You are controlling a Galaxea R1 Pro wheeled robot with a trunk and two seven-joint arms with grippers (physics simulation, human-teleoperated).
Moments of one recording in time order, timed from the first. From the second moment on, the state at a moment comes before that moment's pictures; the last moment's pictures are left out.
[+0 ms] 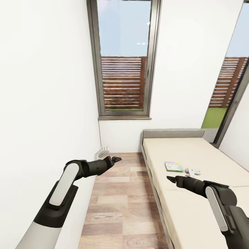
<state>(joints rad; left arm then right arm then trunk) -0.58 -0.02 -0.22 -1.52 1.34 0.88 0.65 -0.36 -0.18 -0.16 -1.52 -0.26 0.96 0.30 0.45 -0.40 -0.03</state>
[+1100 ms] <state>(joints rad) -0.58 -0.02 -0.22 -1.52 1.34 0.88 0.65 -0.36 -0.18 -0.16 -1.52 -0.25 0.96 0.30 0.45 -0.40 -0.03</state>
